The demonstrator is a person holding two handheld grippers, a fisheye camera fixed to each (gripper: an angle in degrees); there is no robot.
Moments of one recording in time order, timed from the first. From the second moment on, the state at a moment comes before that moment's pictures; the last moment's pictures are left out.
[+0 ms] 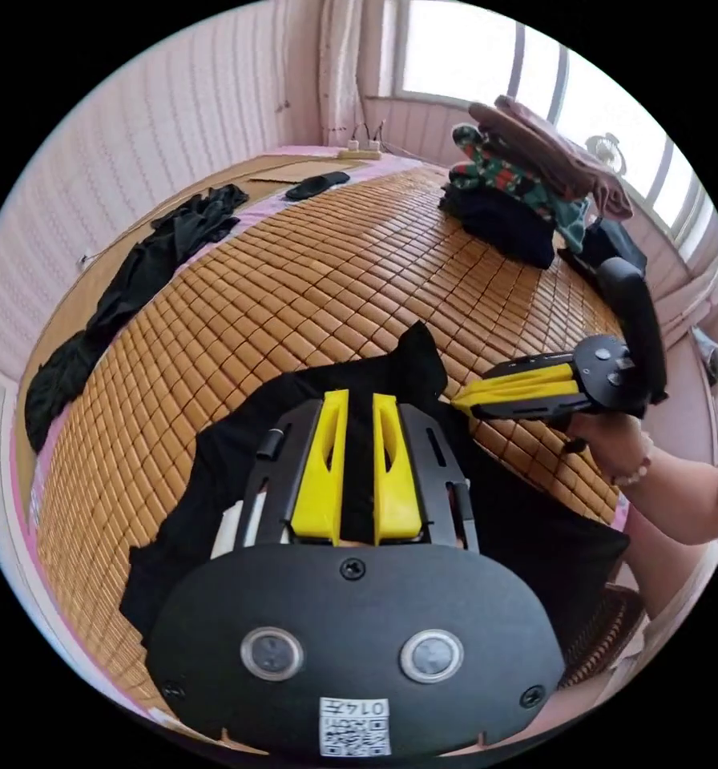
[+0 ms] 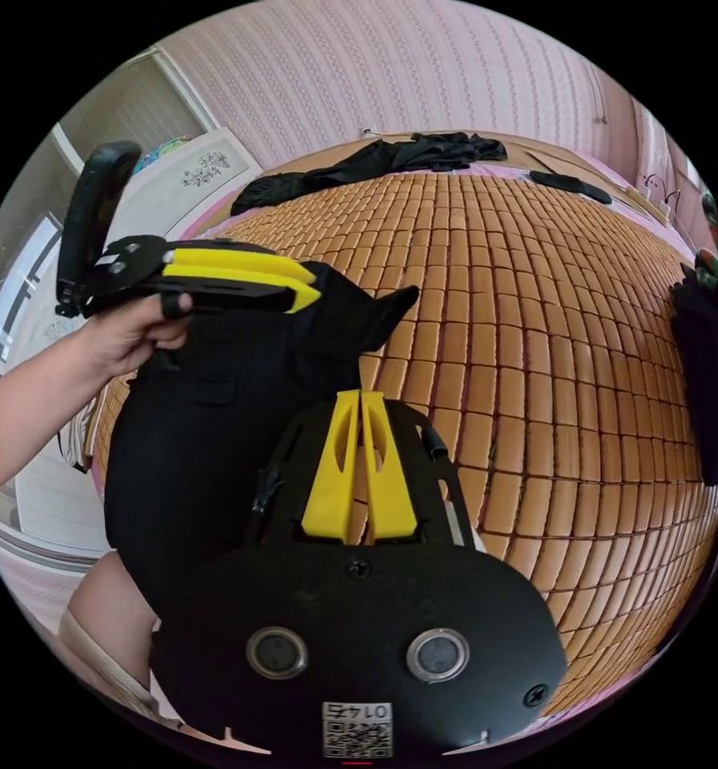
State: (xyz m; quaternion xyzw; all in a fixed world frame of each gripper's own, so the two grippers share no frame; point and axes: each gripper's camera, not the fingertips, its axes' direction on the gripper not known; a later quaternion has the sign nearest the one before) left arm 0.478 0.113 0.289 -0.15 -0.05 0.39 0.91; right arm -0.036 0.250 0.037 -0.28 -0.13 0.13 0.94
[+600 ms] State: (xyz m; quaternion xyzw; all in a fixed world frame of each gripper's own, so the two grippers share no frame) left arm 0.434 0.073 0.369 -0.16 -0.08 0.22 0.96; right arm -0.043 0.179 0.043 -0.28 -0.15 0.17 0.93
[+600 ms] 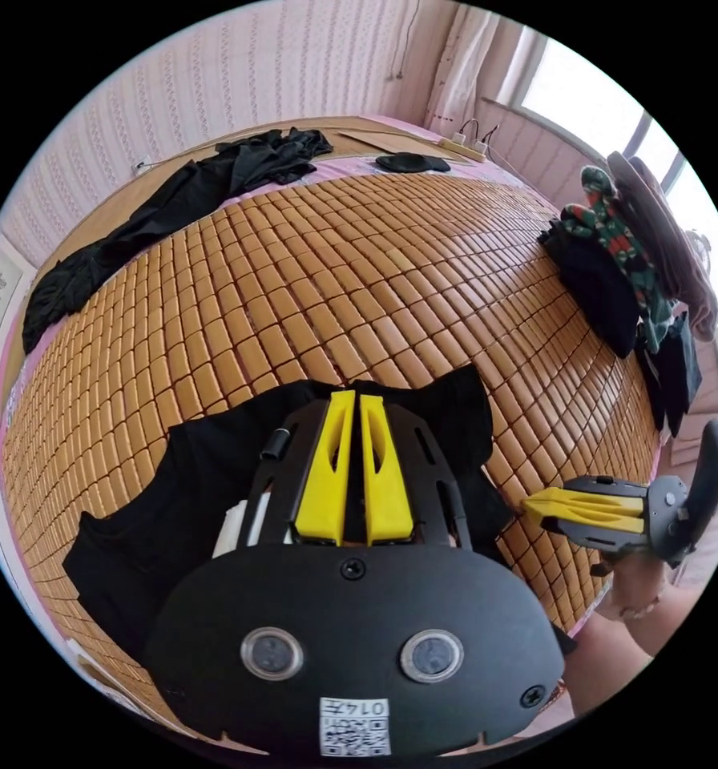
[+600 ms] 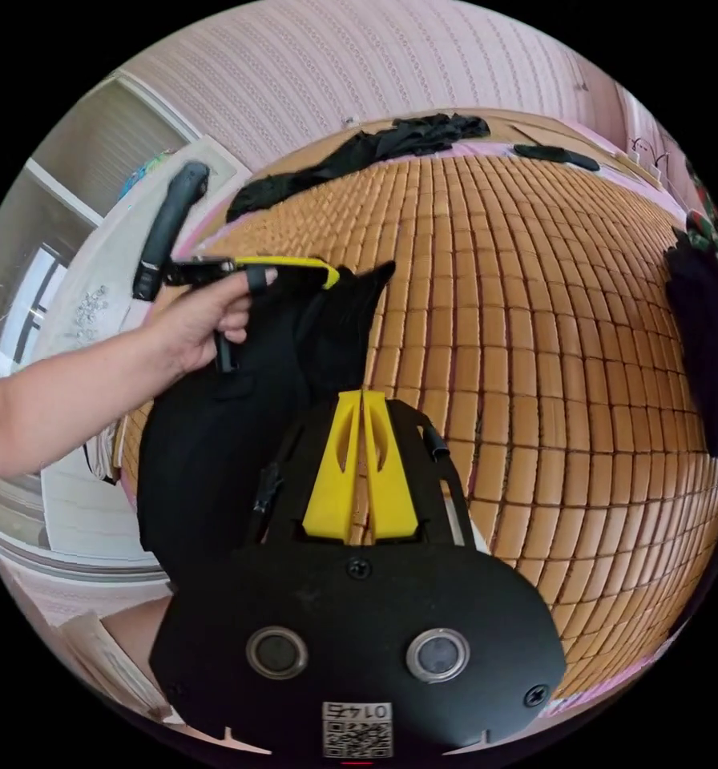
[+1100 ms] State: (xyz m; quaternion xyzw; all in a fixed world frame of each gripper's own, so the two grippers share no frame) left arm 0.346 0.055 0.305 -0.11 0.00 0.14 0.98; right arm -0.064 0.085 0.146 -0.36 -0.11 0.12 0.92
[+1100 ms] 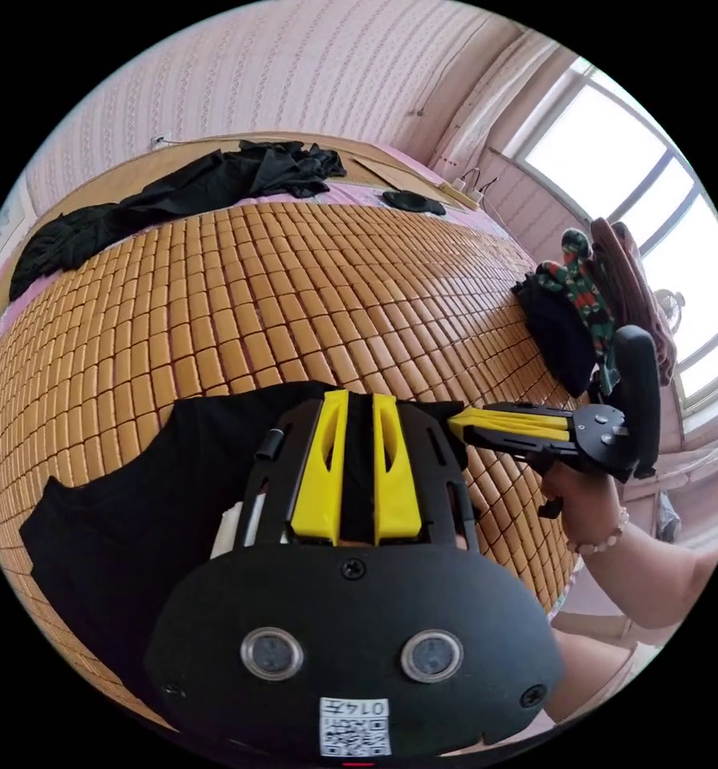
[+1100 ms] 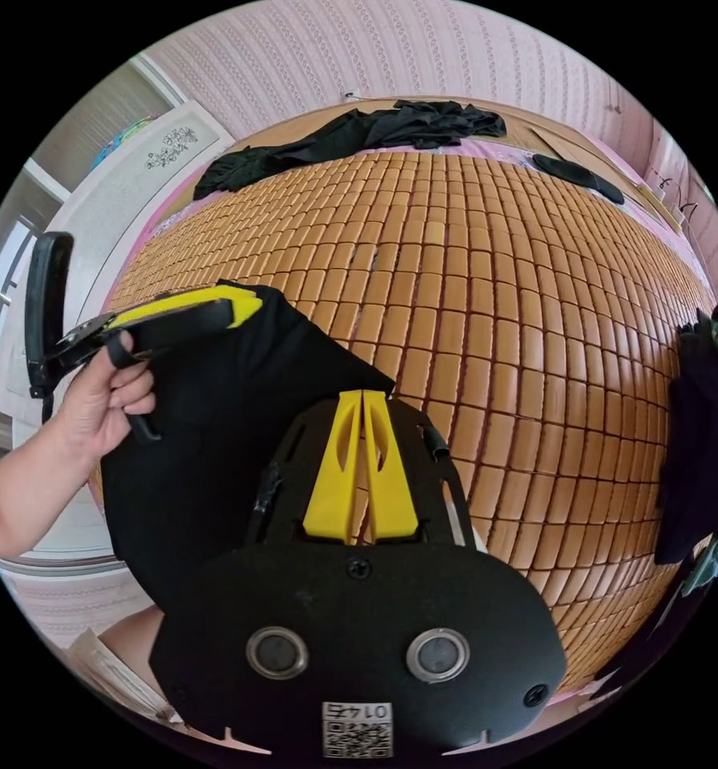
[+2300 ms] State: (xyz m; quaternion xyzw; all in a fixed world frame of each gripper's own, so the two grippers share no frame) left arm -0.039 0.164 -0.057 -0.04 -0.06 -0.11 0.99; right arm -0.504 -0.170 0.305 -0.35 -0.42 -0.04 0.84
